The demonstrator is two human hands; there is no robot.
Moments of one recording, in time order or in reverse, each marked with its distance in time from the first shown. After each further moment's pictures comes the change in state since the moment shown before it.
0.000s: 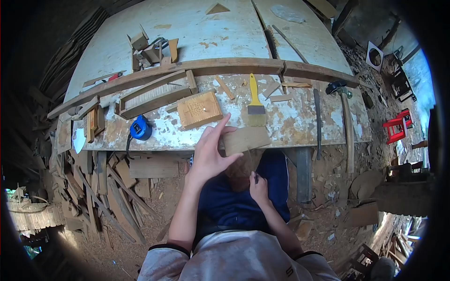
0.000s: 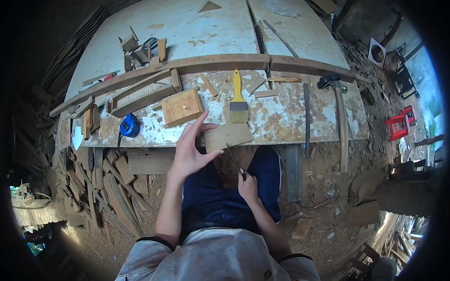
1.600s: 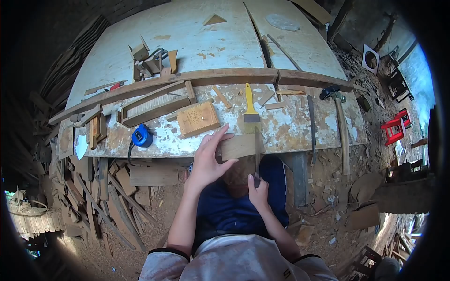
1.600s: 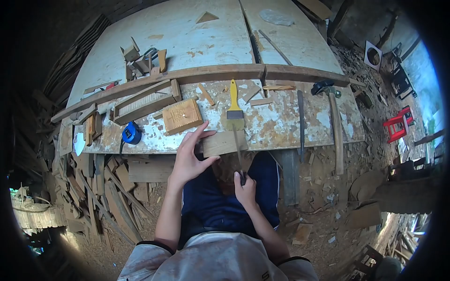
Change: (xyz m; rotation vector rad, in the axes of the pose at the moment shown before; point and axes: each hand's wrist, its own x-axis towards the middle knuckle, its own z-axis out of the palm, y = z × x) left_hand -0.001 0.007 -0.003 0.052 -0.038 -0.018; right_hand 0.004 -0.052 -0.023 0.188 0.127 -0.020
